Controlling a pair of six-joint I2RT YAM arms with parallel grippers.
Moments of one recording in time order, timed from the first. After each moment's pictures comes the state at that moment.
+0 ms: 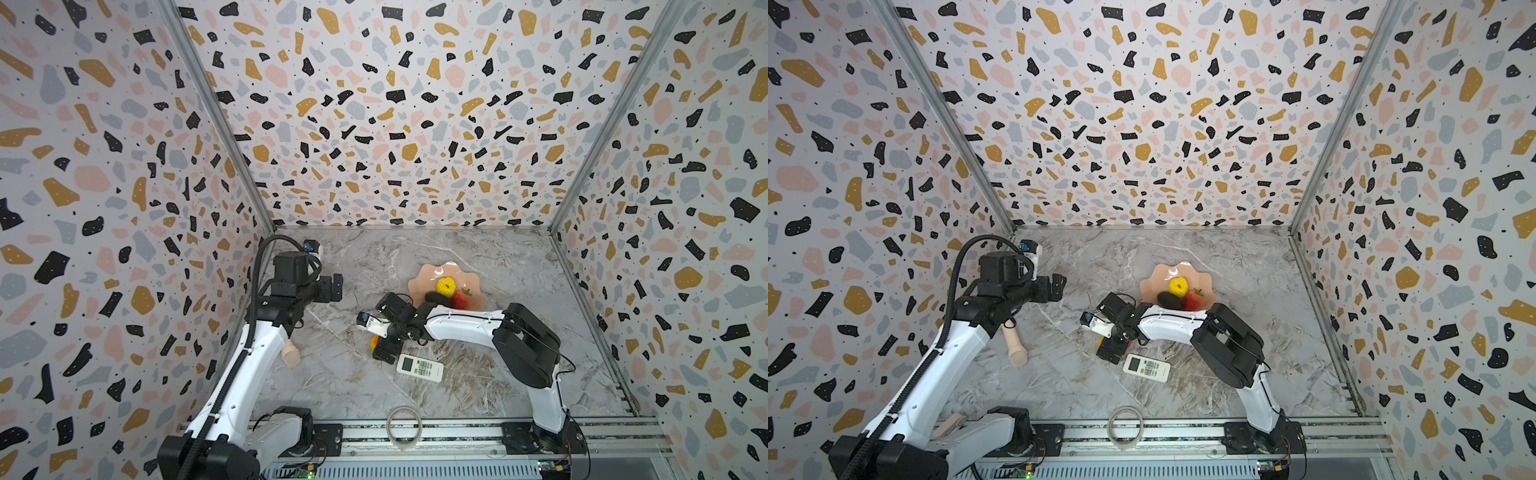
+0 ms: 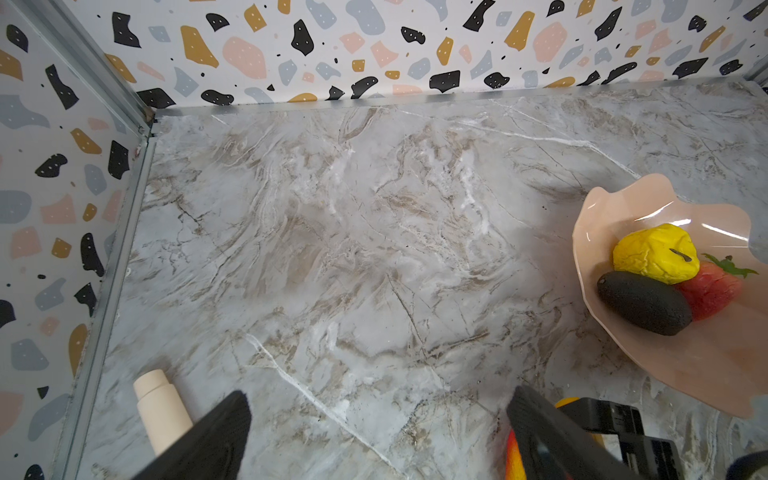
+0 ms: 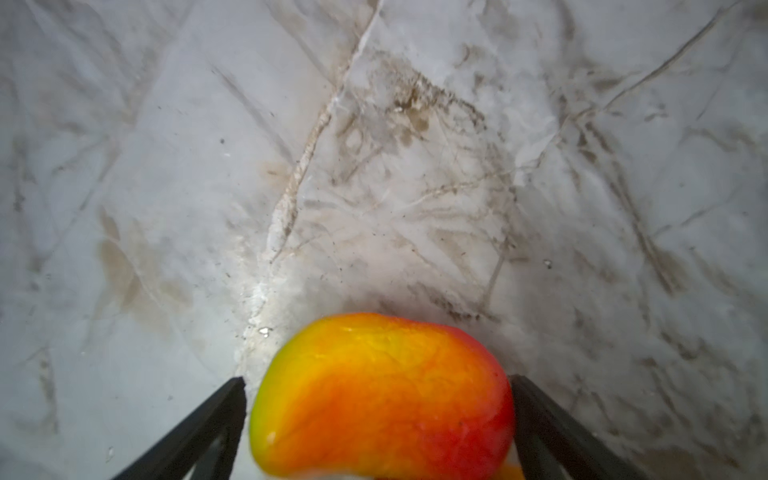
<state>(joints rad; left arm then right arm) -0.11 1.09 1.01 -0.58 0.07 -0.01 1.02 2.03 1.38 -0.39 -0.19 -0.27</state>
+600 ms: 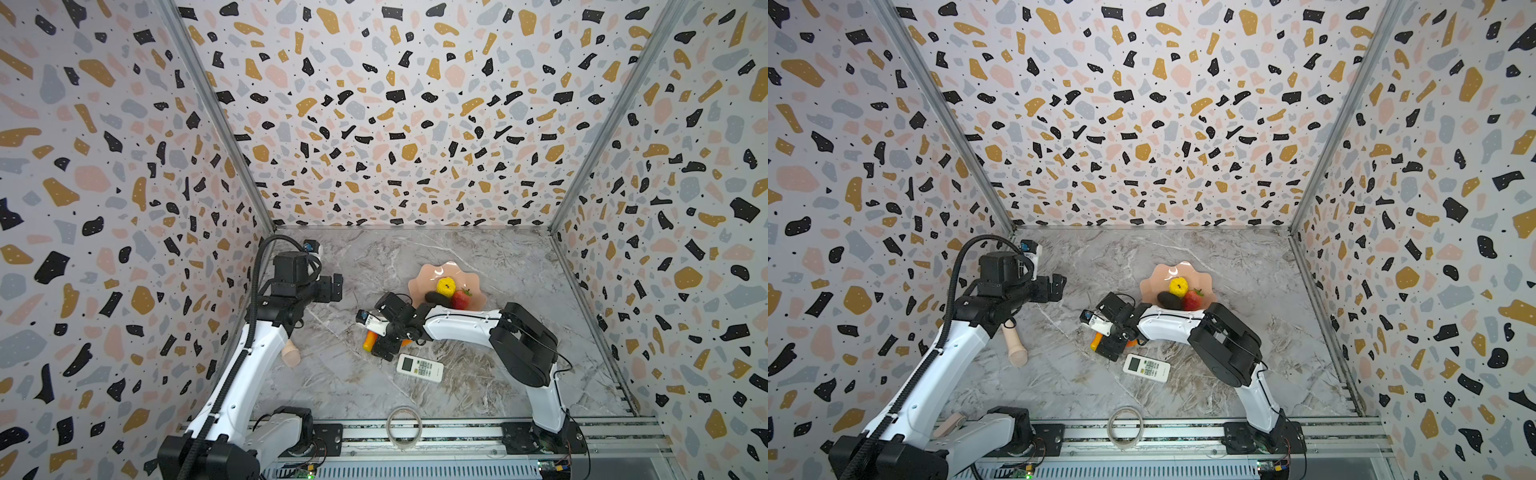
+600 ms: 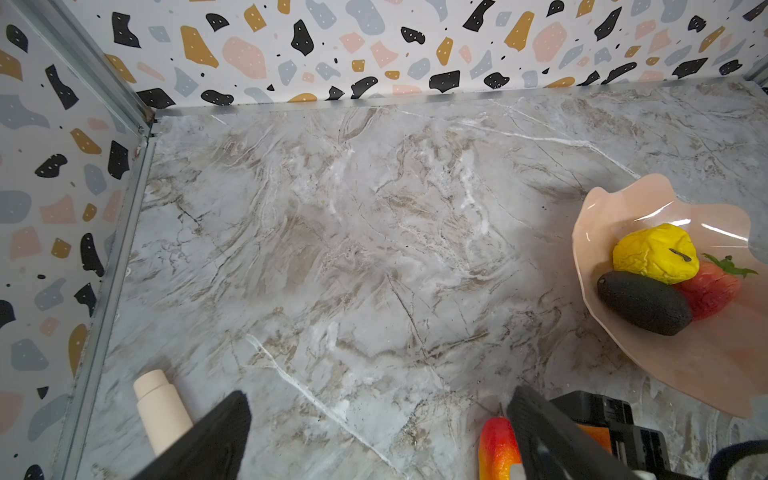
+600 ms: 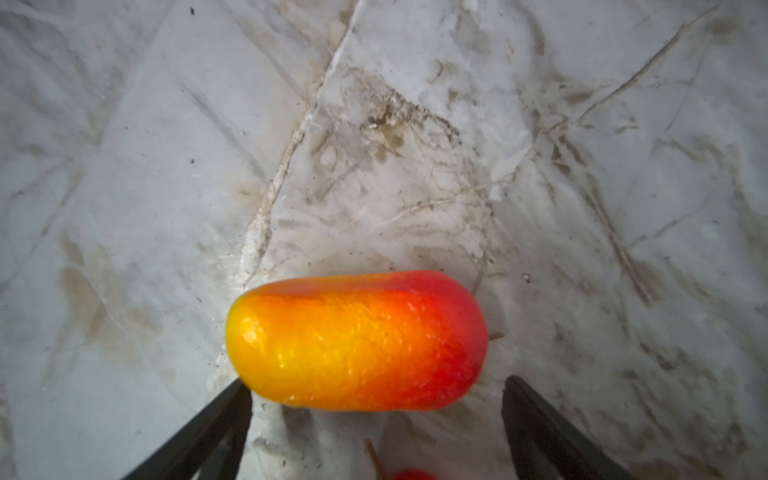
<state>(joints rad) -0.11 1.09 1.01 -0.58 0.07 -0.01 1.02 2.04 1.39 -0.34 -0.17 -0.25</state>
